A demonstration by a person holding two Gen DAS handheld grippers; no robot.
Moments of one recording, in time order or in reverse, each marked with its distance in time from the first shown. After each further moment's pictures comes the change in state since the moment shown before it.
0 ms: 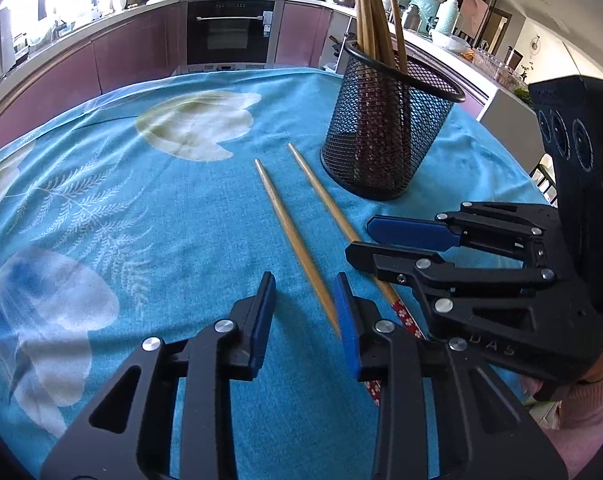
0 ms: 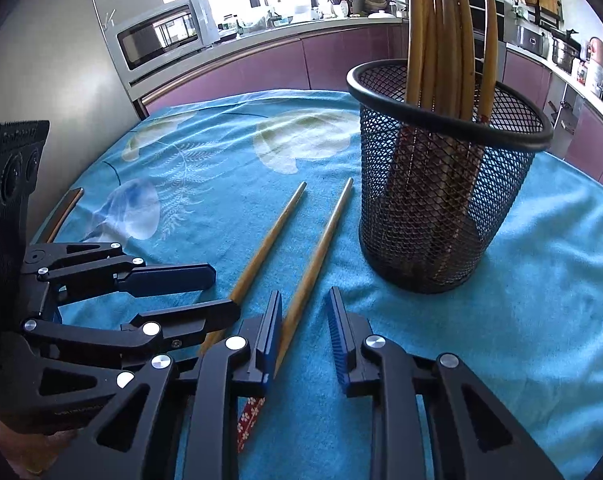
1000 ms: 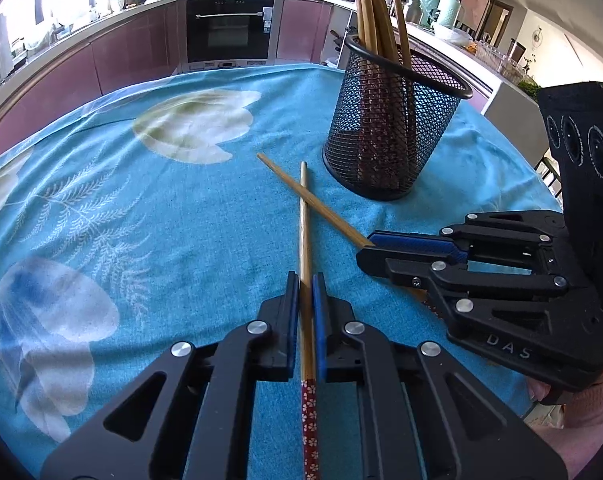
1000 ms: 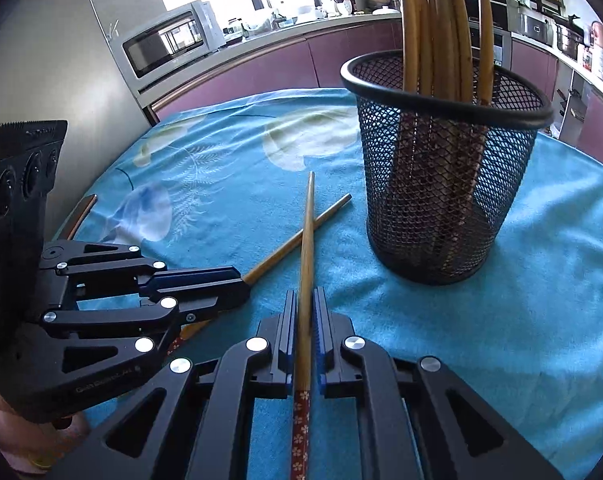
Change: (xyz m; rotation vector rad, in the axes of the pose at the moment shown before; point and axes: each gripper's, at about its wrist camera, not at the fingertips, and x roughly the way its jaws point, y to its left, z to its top) left arm 0.008 -0.001 0.007 0.022 0.019 0.019; right arm 0.000 -0.004 -0.001 0.028 0.001 0.075
